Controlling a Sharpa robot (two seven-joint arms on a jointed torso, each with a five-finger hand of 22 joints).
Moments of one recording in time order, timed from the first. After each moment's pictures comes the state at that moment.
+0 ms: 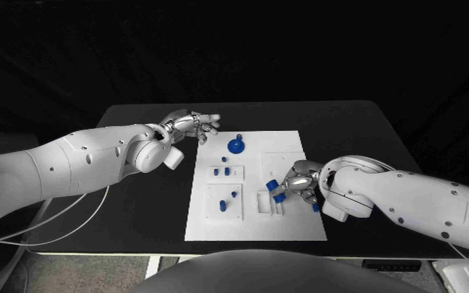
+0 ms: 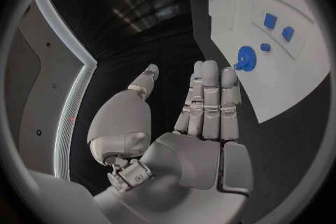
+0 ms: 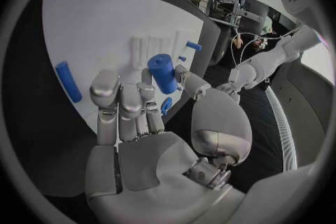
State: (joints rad) left arm 1.12 -0.79 -0.19 1.24 -0.24 -0.12 0.24; left_hand 0.81 -0.13 0.35 -0.14 0.05 0.81 0.17 0.34 0.47 1.23 0.07 0.13 0.26 1.15 -0.04 0.98 0.61 0.05 0.93 -0.12 0.84 1.26; right arm 1.05 -0.75 -0.16 1.55 -0.97 -0.07 -0.49; right_hand 0.80 -0.19 0.70 -0.15 0.05 1.00 0.10 0.27 0.68 1.07 -0.01 1.23 0.99 1.29 -0.12 1.31 1.13 0.12 1.38 -0.09 0.94 1.31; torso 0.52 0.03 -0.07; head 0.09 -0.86
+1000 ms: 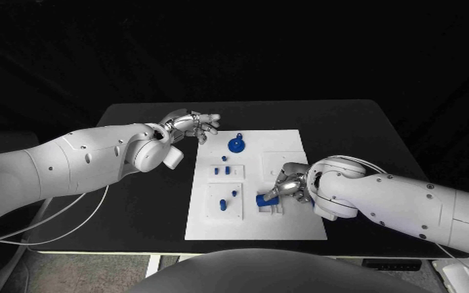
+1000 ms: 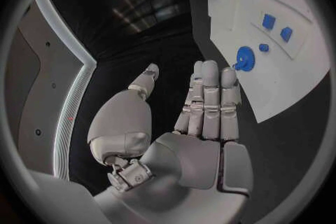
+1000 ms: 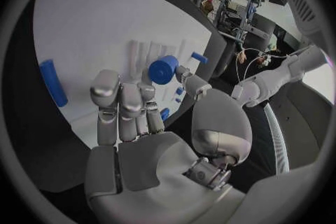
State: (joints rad) left arm 1.12 -0.79 -0.19 1.24 -0.24 -0.11 0.24; left_hand 0.81 -0.13 0.34 -0.15 0.05 0.81 0.17 0.34 0.47 1.23 0.07 0.13 0.26 1.15 -0.04 0.98 0.61 0.05 0.93 -0.12 0.84 1.26; right arm 1.04 -0.67 -0.17 1.50 -1.12 -0.03 -0.51; right_hand 0.78 -0.20 0.69 -0.12 0.05 1.01 0.09 0.26 0.68 1.07 -0.01 1.21 1.00 1.29 -0.12 1.30 1.14 0.12 1.38 -0.09 0.94 1.31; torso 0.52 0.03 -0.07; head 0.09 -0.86
